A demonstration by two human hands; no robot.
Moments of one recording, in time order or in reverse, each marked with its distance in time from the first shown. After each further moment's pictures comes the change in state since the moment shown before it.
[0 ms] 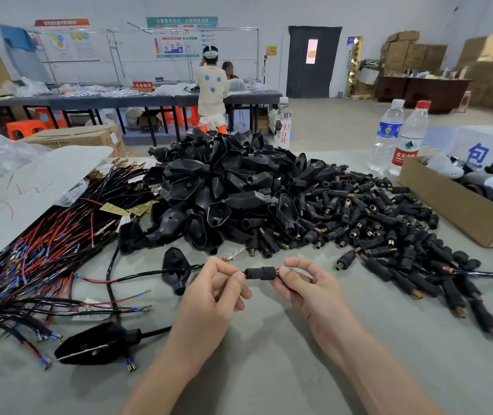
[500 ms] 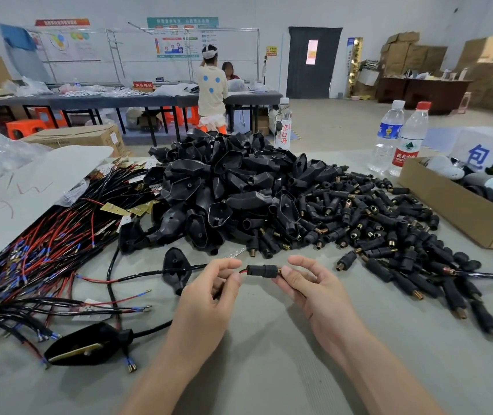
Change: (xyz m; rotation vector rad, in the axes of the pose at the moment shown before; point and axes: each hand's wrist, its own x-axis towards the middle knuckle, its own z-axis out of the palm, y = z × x) left_hand 0.000 -0.004 -0.003 0.149 0.075 0.067; right_hand -0.001 -0.003 0.000 0.067 0.023 0.002
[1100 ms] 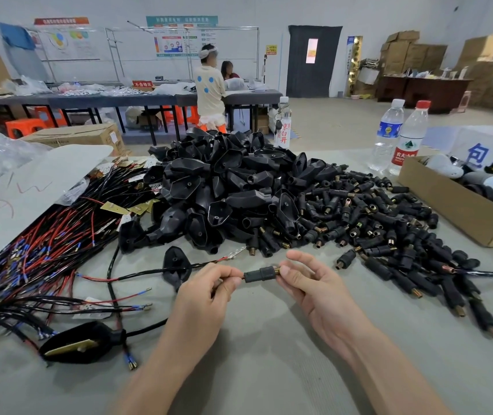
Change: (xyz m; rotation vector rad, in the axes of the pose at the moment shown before) left_hand 0.003 -0.007 -0.007 0.115 -0.029 0.005; right_hand 0.004 -0.004 -0.002 0.078 -0.121 0.019
